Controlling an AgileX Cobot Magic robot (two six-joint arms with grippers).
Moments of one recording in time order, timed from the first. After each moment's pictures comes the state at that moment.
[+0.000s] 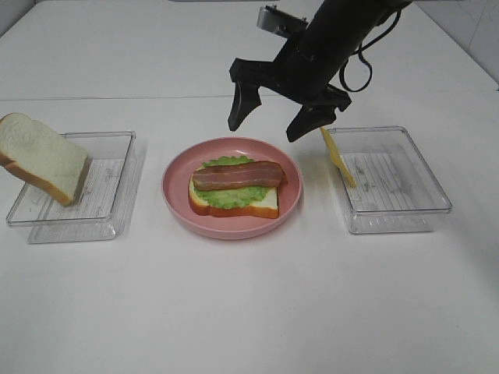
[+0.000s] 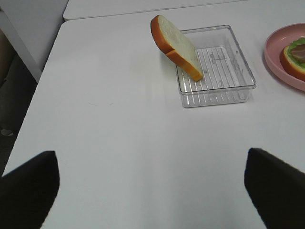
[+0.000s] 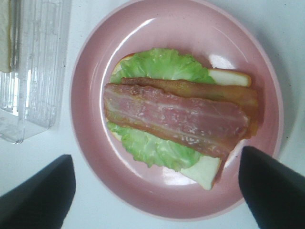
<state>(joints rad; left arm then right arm) 0.05 0.00 -0.52 0.00 1.08 0.07 0.40 2.12 -1.70 0.42 0.92 0.03</state>
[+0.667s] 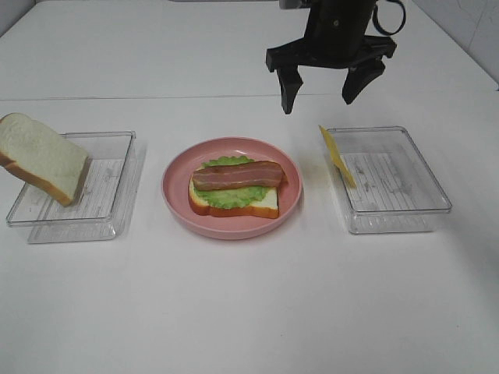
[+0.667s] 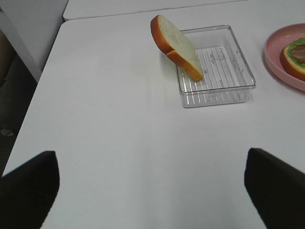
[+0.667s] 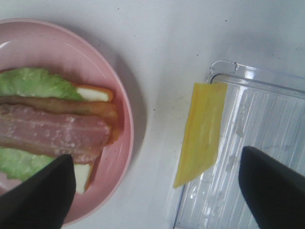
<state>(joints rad) 0.05 0.00 -0.52 0.00 1.08 0.07 0.40 2.25 -2.06 -0.05 1.22 0.19</state>
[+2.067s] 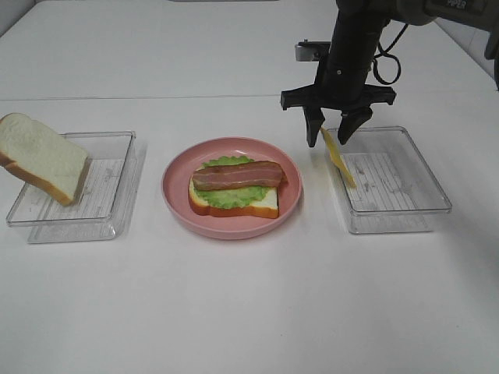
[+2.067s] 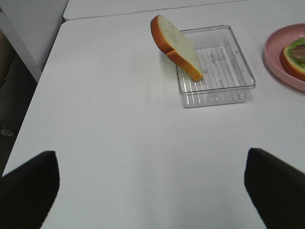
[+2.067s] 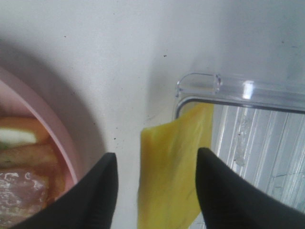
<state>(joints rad) 0.05 0.00 -0.52 0.00 1.08 0.07 0.31 2.43 -2.13 0.01 1.22 0.20</state>
